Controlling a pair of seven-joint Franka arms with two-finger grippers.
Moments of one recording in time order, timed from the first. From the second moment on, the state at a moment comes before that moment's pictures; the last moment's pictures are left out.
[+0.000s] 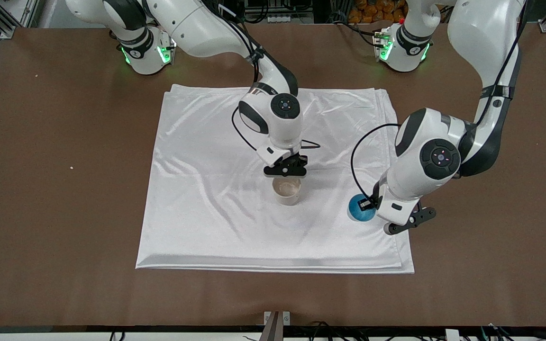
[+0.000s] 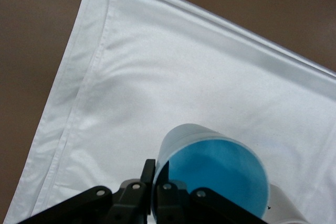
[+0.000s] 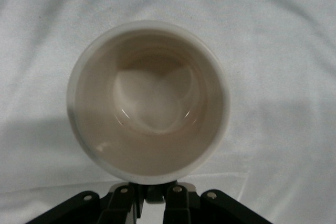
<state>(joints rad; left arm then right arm) -0.17 0.55 -0.25 -1.46 0.08 2.03 -0.79 0.86 0.84 -0.03 -1.30 -0.06 2.24 0.94</state>
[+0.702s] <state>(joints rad) -0.28 0.55 -0.25 -1.46 0.08 2.02 -0.89 0.86 0.80 -0.04 -1.25 -0.09 2.13 0.94</state>
